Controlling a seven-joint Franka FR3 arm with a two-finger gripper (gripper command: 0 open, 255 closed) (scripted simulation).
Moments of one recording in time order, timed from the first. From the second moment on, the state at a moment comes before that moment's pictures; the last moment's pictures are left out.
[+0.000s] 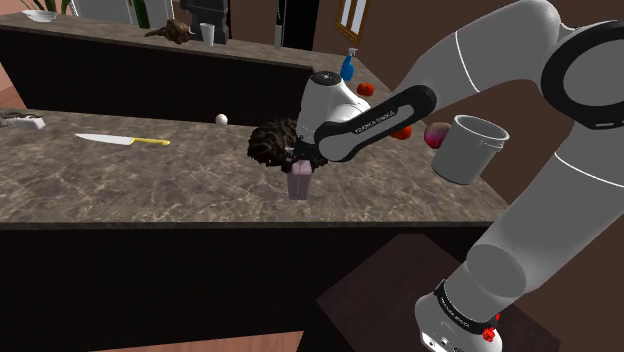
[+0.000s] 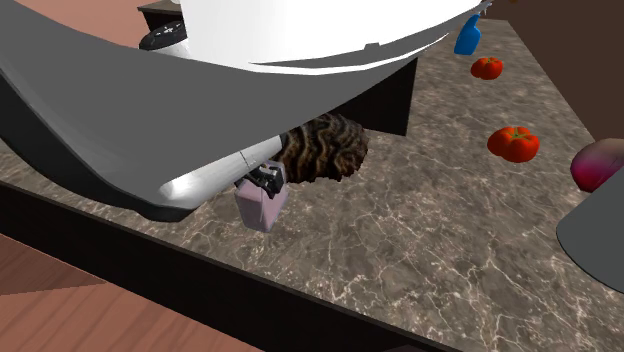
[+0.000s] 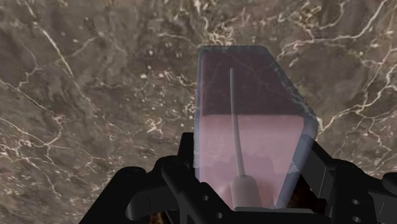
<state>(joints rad) -0.20 0.08 0.40 -2.30 -0.35 2.54 1.01</state>
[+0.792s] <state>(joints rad) -0.20 -0.02 0.41 -2.25 -0.24 2.41 0.92</state>
